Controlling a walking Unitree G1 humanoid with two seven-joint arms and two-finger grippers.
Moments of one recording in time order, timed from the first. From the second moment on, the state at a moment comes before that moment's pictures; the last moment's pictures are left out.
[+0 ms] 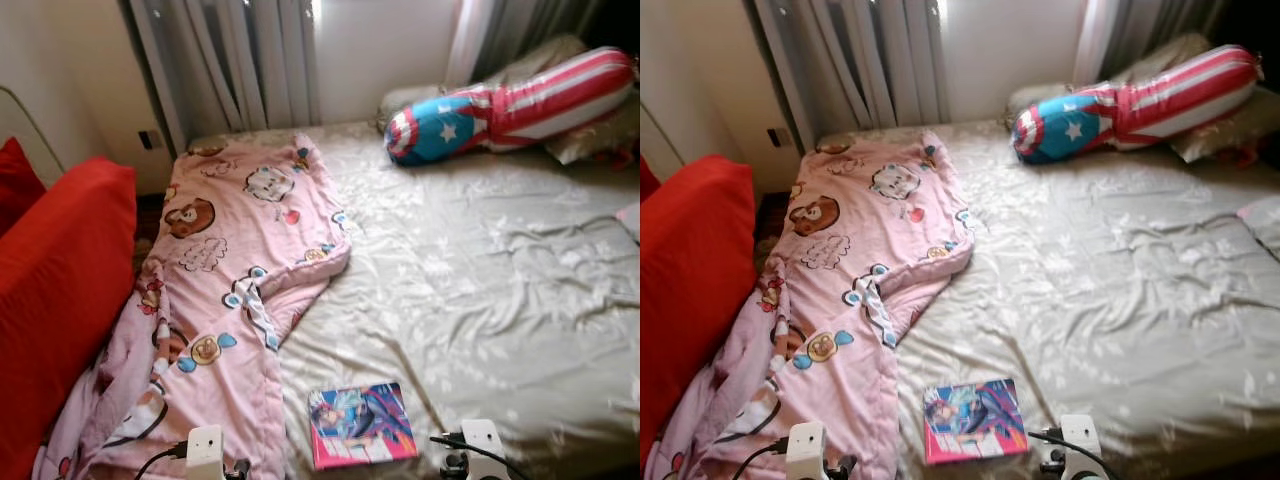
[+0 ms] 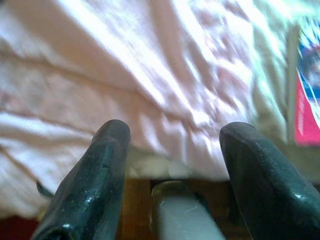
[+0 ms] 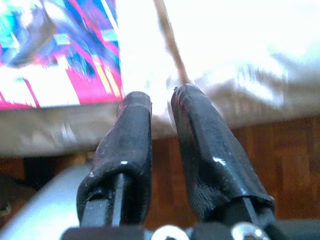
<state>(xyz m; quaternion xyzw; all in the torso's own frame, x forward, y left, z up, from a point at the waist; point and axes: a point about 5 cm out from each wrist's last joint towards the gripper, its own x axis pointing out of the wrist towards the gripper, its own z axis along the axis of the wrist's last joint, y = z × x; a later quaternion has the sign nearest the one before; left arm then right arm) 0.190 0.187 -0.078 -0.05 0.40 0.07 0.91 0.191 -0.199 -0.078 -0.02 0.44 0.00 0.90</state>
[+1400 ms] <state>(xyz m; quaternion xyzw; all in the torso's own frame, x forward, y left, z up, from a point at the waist) 0.255 0.201 -0.006 -0.06 0.11 0.03 0.99 0.252 -0.200 -0.014 0.03 0.14 -0.02 0.99</state>
